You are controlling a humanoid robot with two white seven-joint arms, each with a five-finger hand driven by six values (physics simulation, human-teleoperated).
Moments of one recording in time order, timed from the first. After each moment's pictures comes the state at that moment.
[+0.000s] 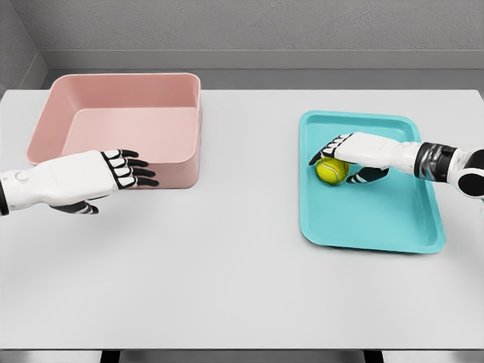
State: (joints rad) left arm -0.43 1.07 -0.59 -1.73 -0.47 -0.61 -0.26; right arm -0.69 -0.69 0.73 -1.19 0.42 -0.61 0.43
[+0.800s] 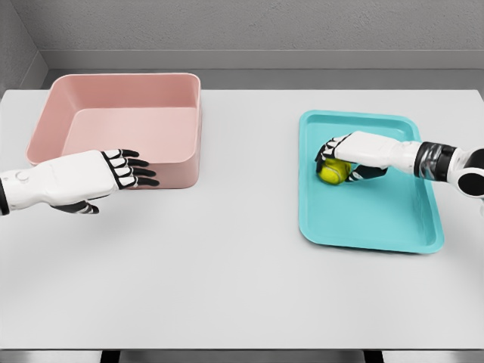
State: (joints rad) left arm -0.43 1.07 -0.59 -1.73 -0.47 -0.61 -0.26; right arm -0.69 -0.69 0.72 -1.20 0.42 -0.61 0.43
